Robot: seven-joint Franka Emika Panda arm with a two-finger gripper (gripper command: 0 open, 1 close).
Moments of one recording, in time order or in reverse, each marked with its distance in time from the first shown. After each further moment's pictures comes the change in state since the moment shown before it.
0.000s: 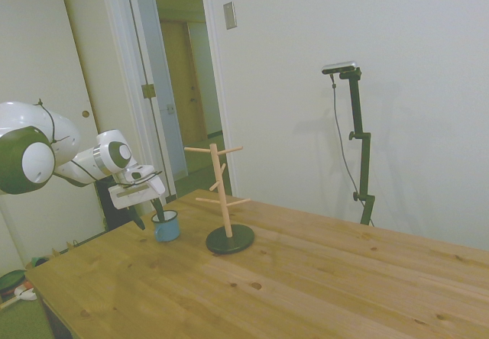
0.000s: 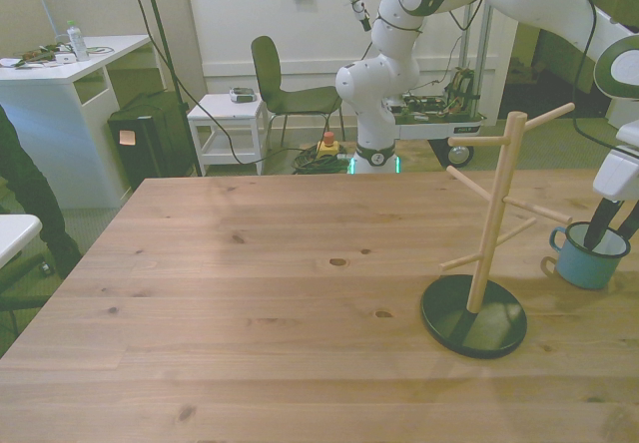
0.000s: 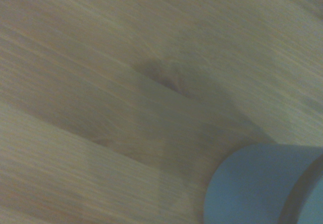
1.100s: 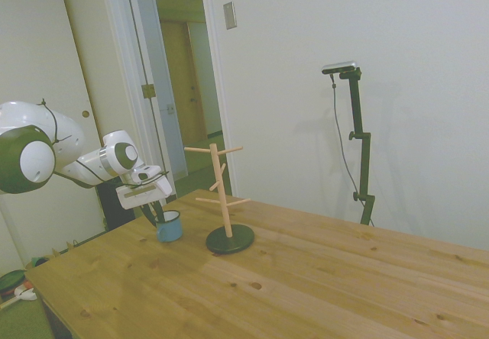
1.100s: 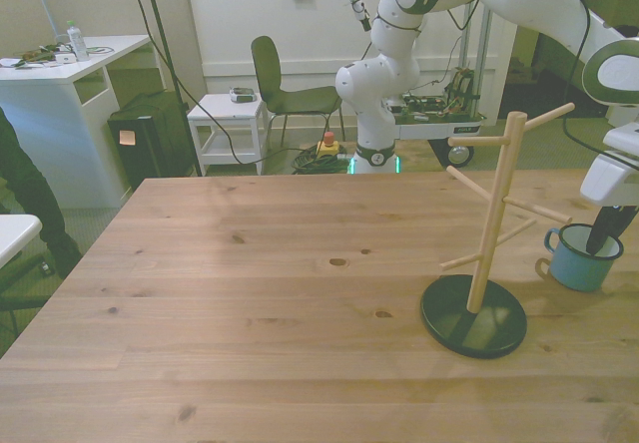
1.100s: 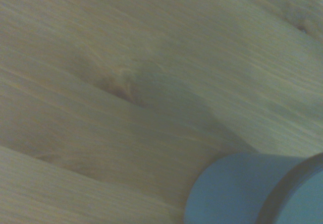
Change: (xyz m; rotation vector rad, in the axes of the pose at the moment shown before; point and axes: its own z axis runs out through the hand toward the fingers) arm 0.017 0.016 0.010 0.007 0.013 0.033
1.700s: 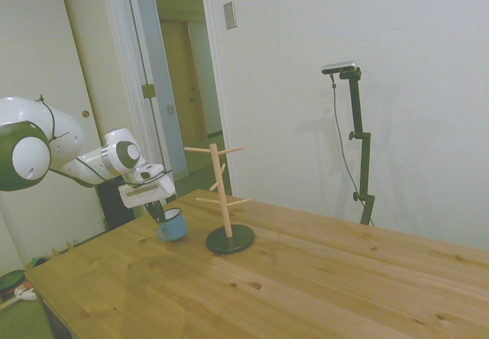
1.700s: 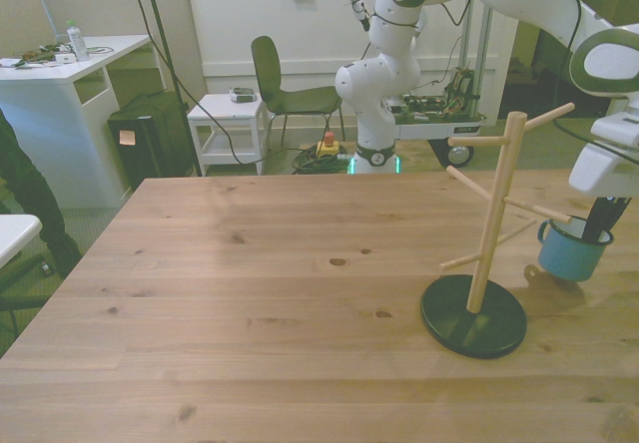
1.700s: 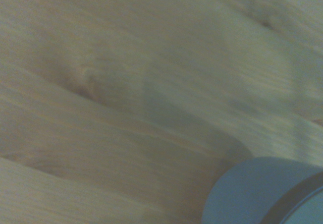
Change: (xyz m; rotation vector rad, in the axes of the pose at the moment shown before) arm 0.022 0.030 -0.025 0.027 0.022 0.034
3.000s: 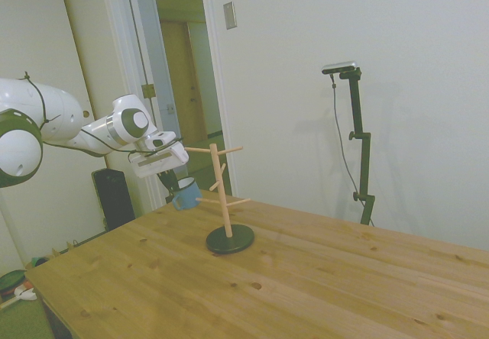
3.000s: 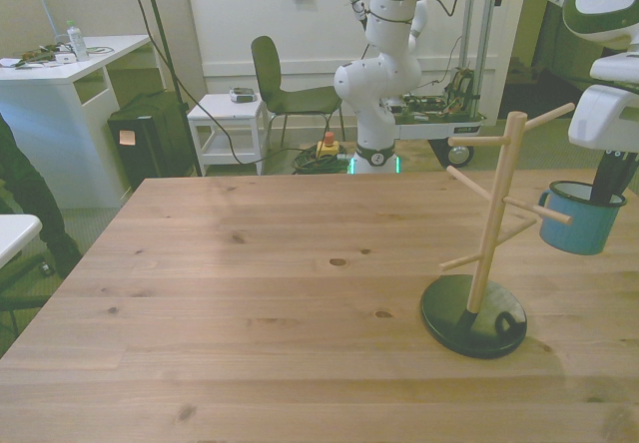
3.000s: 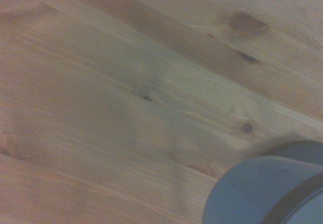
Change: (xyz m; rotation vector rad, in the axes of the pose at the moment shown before) arm 0.063 0.032 -0.066 0.043 0.045 -0.002
